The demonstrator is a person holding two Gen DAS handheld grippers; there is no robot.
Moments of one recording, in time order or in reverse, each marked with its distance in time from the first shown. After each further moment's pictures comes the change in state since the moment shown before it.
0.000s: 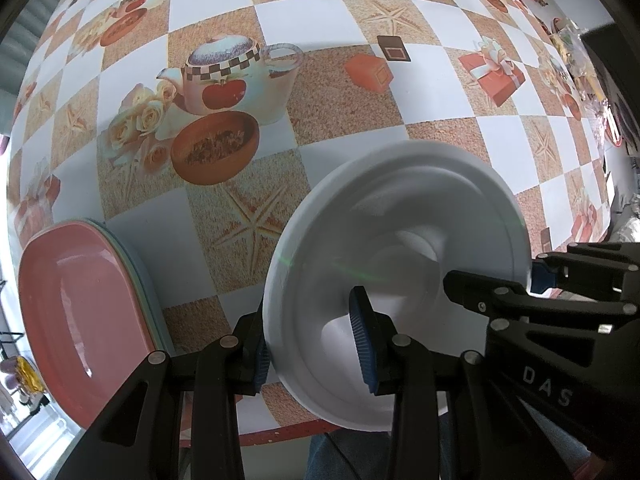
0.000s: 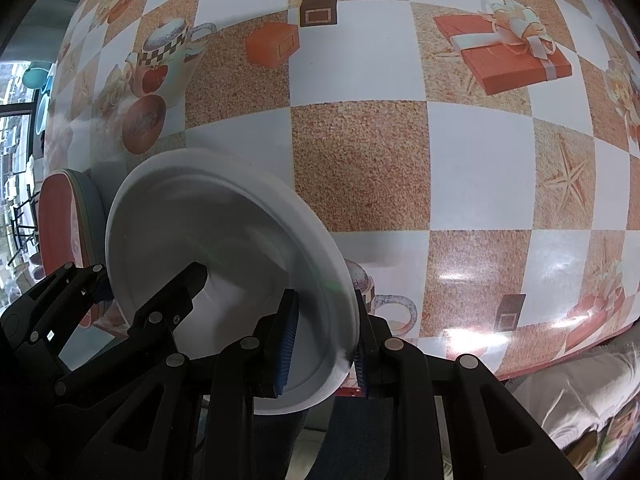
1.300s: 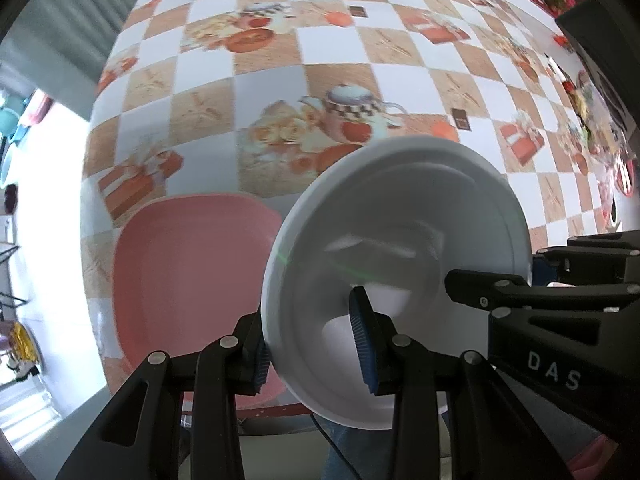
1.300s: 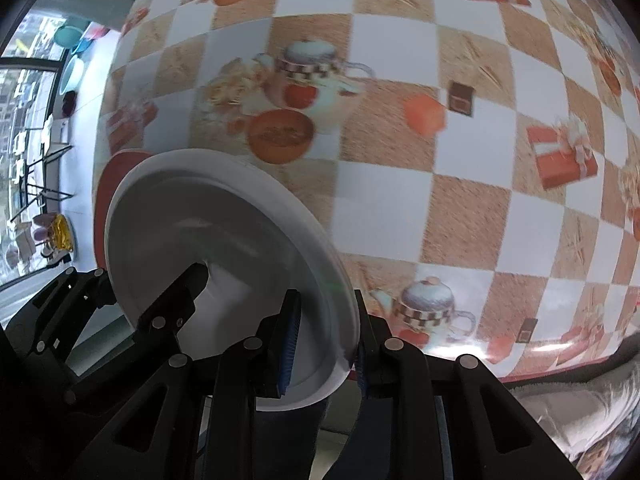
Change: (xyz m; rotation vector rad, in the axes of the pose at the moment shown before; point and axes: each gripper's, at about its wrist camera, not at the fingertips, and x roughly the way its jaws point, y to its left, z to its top) left arm -0.076 0.056 -0.048 -0.140 -0.120 0.059; right arm -0.046 0.088 0.037 -0.161 -0.023 -0.006
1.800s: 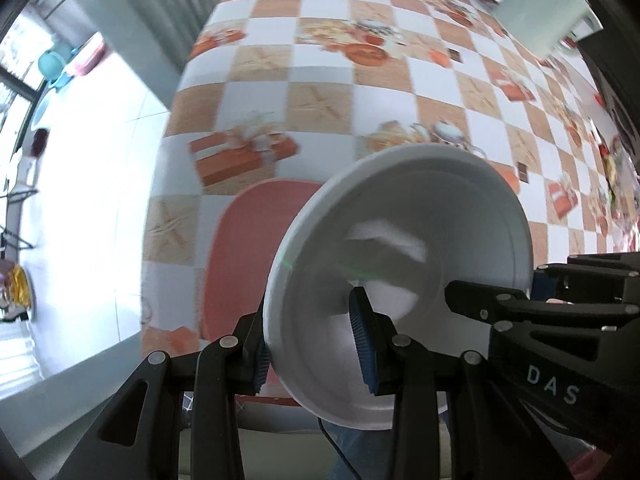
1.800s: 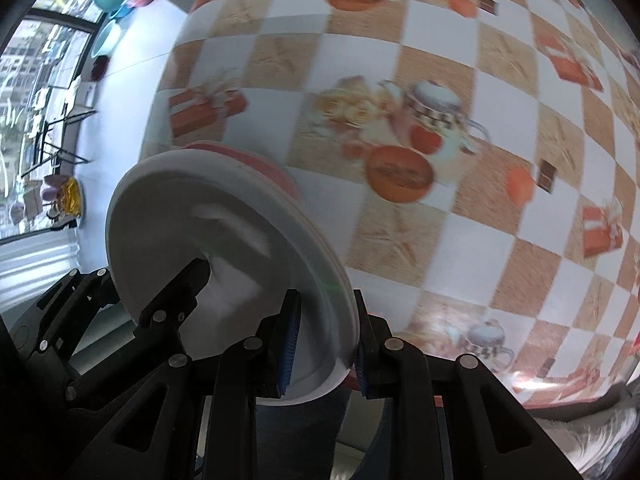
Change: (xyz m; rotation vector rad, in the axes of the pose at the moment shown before) left arm -0.021 0.076 -0.025 -0.209 -0.039 0.050; right arm 0.004 0.071 0.023 -0.160 -0.010 0.016
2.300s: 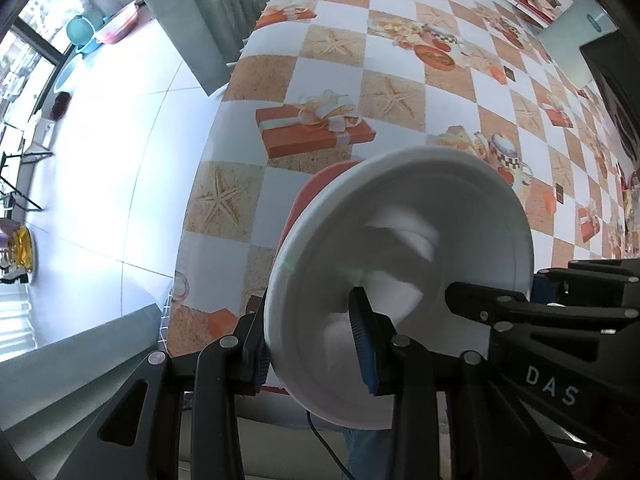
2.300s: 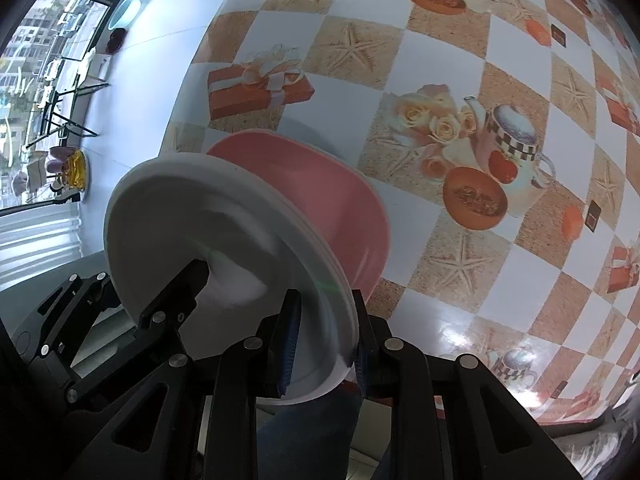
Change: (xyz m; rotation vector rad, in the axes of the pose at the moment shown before) left arm 0.012 0.043 -0.009 -0.108 0.023 0.023; right arm 0.027 0.034 0.010 -0.077 0.043 -0.003
